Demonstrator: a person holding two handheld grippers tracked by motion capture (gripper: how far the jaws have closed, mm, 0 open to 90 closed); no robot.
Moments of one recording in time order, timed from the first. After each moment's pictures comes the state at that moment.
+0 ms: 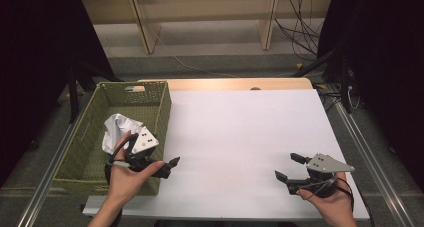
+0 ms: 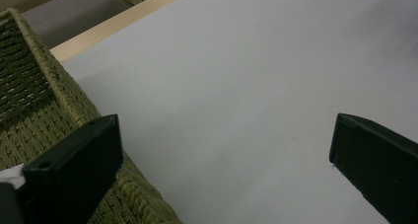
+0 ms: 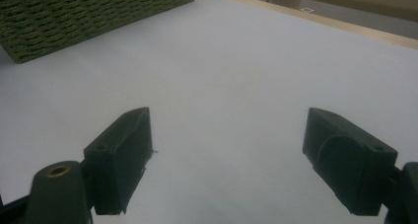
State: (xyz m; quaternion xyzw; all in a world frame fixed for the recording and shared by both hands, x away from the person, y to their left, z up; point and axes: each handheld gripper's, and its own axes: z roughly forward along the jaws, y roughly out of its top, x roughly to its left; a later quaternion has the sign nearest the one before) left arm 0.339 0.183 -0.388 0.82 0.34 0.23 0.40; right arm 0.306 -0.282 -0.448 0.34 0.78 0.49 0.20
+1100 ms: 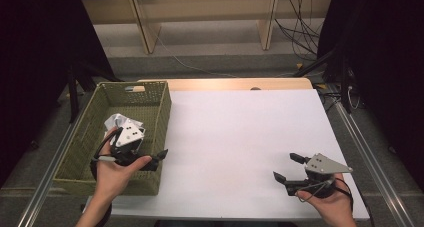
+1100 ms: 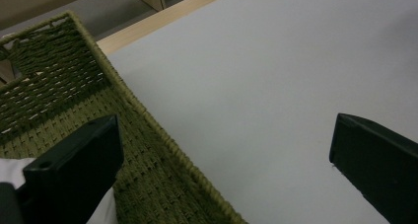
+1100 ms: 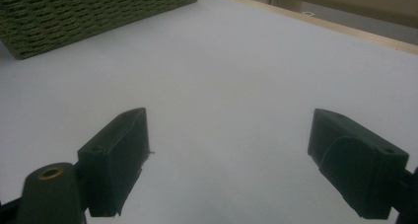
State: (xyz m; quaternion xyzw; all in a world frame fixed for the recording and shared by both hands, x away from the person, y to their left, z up) left arm 0.346 0.215 -0.373 0.80 0.37 0.24 0.41; right arm 0.305 -0.278 -0.449 0.33 0.78 0.49 0.21
